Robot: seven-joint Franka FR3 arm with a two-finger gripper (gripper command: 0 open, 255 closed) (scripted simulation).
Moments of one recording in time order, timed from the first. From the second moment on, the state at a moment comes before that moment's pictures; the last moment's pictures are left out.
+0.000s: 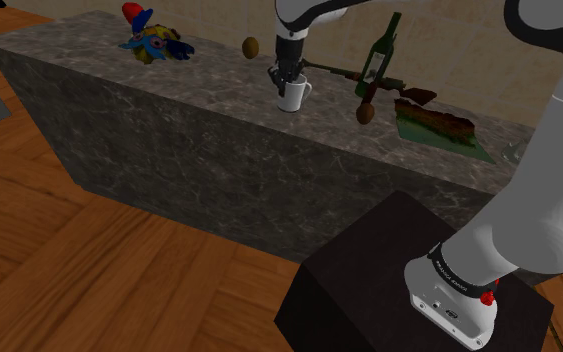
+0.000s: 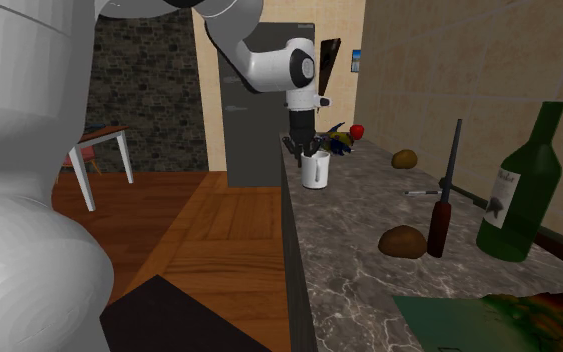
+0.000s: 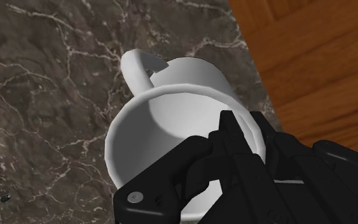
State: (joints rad) arm 0.07 0.34 0.00 -1.68 -0.07 2.02 0.02
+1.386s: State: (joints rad) arm 0.07 0.30 0.00 -1.46 -0.07 1.76 0.01
